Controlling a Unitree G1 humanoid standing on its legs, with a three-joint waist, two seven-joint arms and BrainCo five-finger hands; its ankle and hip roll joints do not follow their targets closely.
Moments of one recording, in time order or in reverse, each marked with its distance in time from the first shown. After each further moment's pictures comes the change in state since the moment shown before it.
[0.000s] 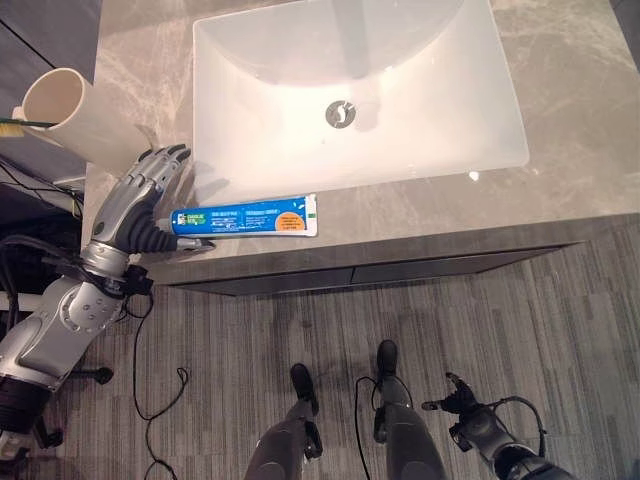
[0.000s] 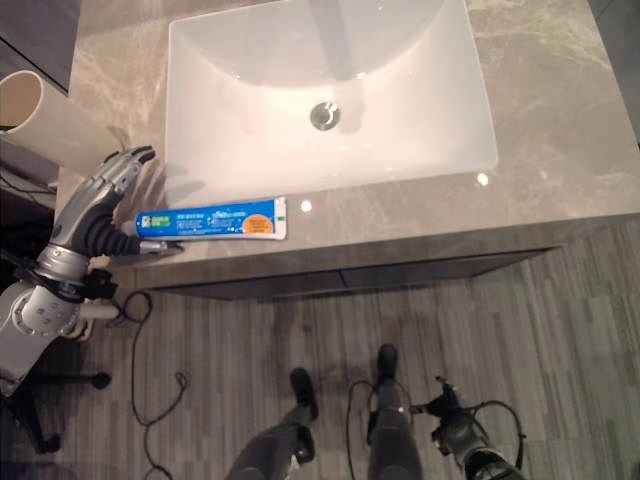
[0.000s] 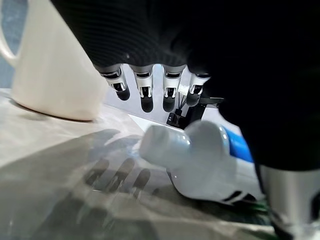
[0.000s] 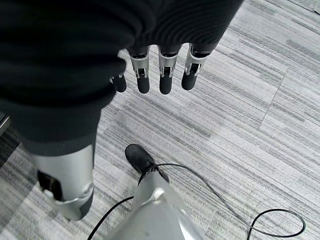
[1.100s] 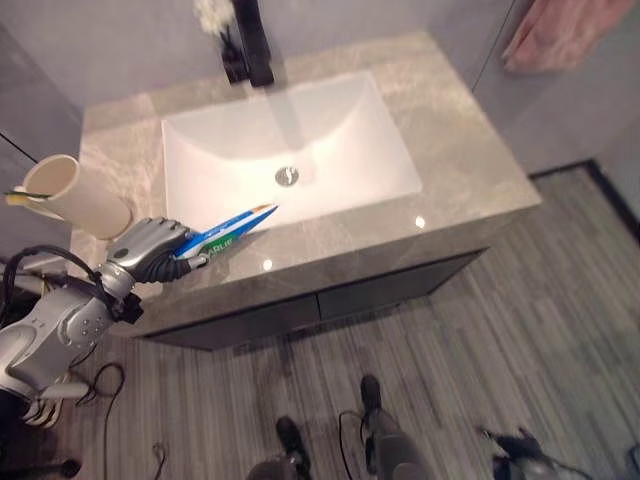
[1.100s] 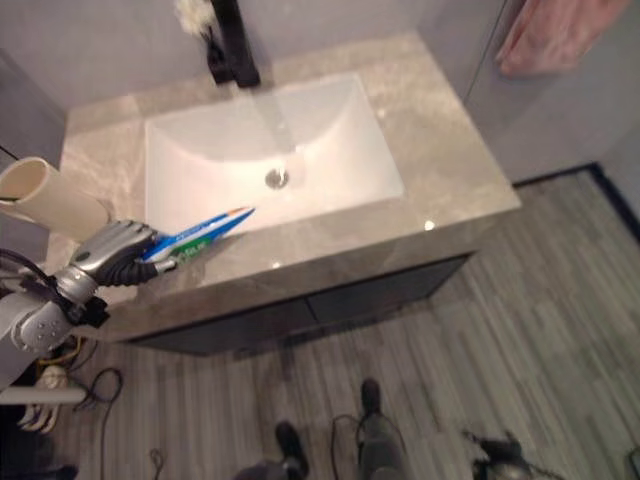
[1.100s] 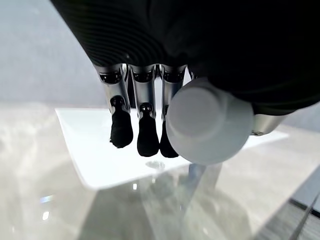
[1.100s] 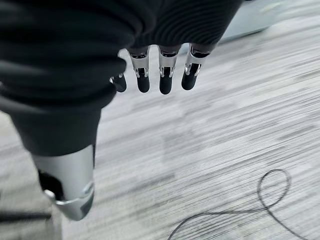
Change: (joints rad) left arm 0.062 0.142 -0.069 -0.010 0.141 0.012 -0.153; right arm 0.145 -0.065 -0.543 0.201 0.423 -0.020 0.037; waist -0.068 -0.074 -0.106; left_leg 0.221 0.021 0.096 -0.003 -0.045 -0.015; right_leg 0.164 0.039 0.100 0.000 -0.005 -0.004
